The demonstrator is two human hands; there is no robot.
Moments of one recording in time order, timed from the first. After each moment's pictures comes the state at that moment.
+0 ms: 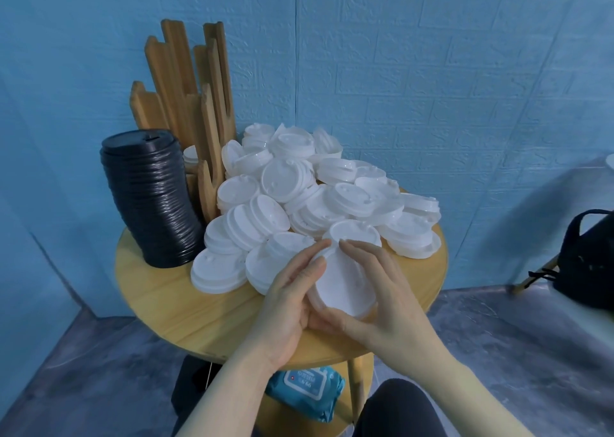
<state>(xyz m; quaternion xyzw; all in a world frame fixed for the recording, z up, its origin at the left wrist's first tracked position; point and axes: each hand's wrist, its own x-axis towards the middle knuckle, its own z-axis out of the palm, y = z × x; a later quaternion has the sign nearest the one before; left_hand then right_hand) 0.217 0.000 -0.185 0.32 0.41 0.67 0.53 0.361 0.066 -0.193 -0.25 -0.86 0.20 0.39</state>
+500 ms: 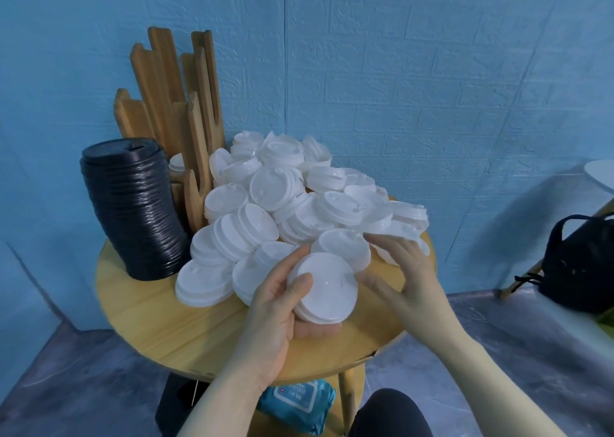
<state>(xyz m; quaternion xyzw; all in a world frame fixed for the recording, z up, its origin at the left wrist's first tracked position) 0.217 0.003 -0.189 0.27 0.41 0.70 0.52 0.386 0.115 -0.185 -0.32 -0.84 0.19 0.40</state>
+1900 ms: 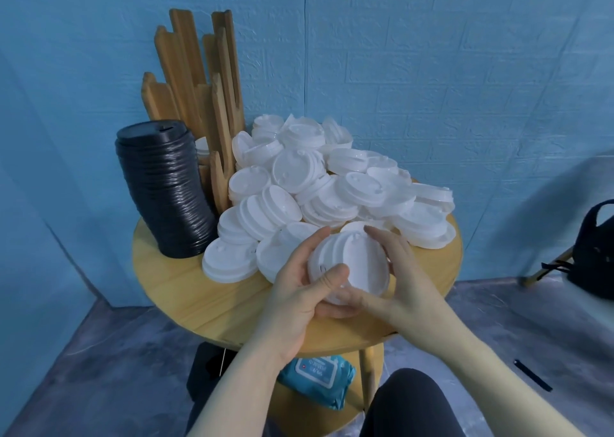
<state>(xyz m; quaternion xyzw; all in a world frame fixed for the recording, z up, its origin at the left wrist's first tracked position) 0.211 -0.009 -0.193 0.34 0.41 0.67 0.51 0.364 0.074 -0.187 -0.29 -0.83 0.34 0.33</state>
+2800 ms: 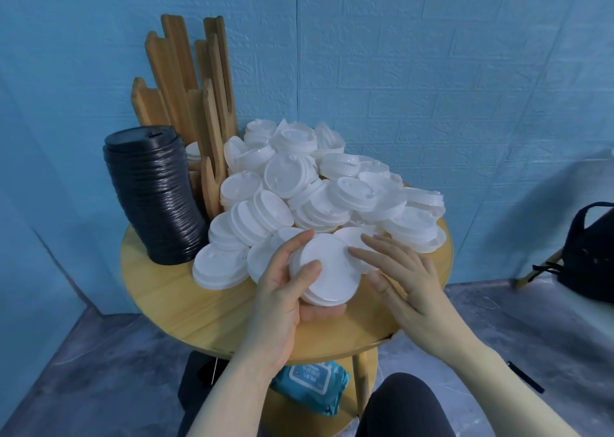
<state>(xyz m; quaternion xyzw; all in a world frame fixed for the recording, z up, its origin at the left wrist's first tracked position) 0.209 -0.009 -0.192 0.30 0.41 0.71 0.49 0.381 0.088 -0.195 -0.26 -0.88 0.16 0.35</state>
